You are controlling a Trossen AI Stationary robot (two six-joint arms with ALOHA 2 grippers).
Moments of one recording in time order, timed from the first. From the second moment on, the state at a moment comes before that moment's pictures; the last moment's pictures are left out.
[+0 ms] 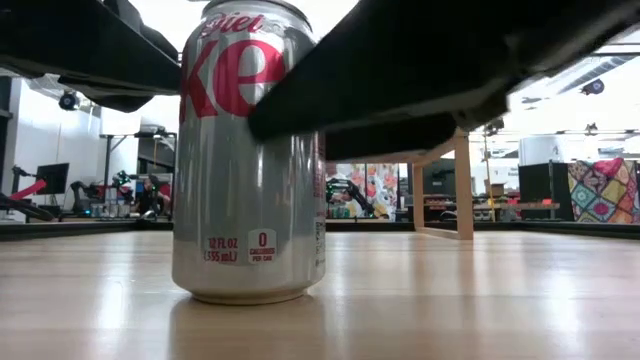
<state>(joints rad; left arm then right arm) -0.73 1.67 0.76 0.35 -0.59 -0.35 0.60 2.07 1.15 0.39 0.61 0.34</state>
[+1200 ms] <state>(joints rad) -0.74 1.59 0.76 0.40 -0.59 -0.20 0.57 1.89 1.17 0.16 0.57 0.23</state>
